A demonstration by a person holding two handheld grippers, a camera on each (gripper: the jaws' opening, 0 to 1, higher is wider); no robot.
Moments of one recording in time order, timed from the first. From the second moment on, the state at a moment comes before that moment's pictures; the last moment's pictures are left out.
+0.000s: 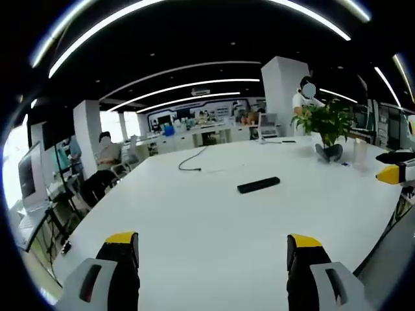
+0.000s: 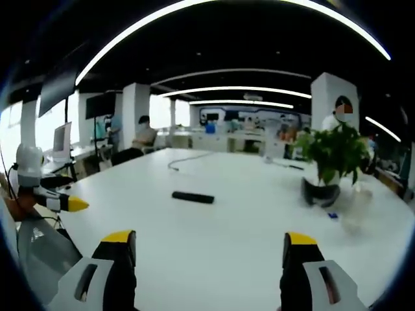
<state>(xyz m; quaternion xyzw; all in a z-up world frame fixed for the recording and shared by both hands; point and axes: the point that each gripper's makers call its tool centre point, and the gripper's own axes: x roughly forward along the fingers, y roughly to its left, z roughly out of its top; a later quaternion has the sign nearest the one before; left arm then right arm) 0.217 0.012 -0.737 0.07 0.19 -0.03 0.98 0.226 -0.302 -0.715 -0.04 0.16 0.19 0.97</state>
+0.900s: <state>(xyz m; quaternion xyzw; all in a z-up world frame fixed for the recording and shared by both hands) 0.218 0.005 -0.740 0.08 0.20 -0.05 0.98 0.227 -0.300 -0.716 -0.05 0.16 0.19 0.97</state>
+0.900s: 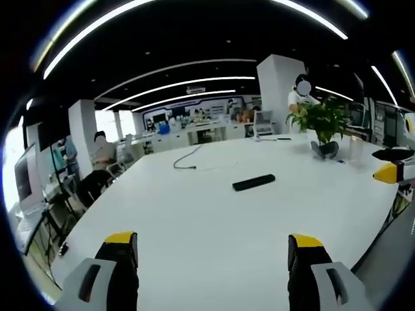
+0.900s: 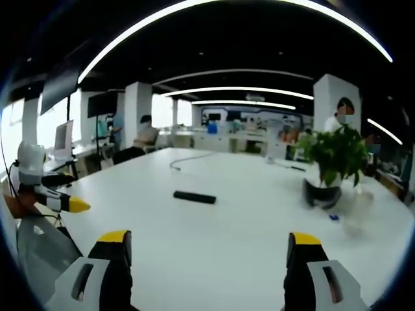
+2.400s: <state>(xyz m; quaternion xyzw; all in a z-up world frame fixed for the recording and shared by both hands) 0.300 -0.029 -0.695 0.18 0.23 -0.21 0.93 0.211 -0.287 -0.743 -0.04 0.25 0.24 0.94</state>
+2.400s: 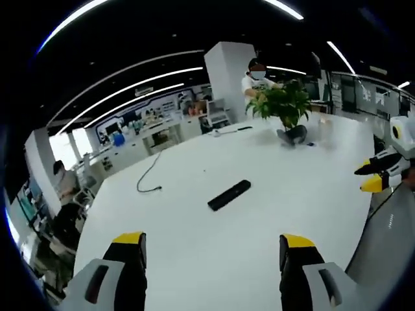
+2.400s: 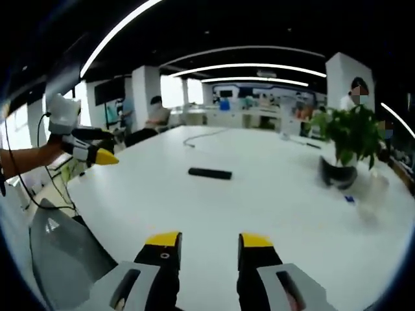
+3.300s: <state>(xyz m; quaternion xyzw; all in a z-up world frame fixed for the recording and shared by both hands) 0.382 -0.074 -0.719 0.25 0.31 -0.36 0.85 0.204 -0.292 -0.764 -0.08 0.31 0.24 0.92</state>
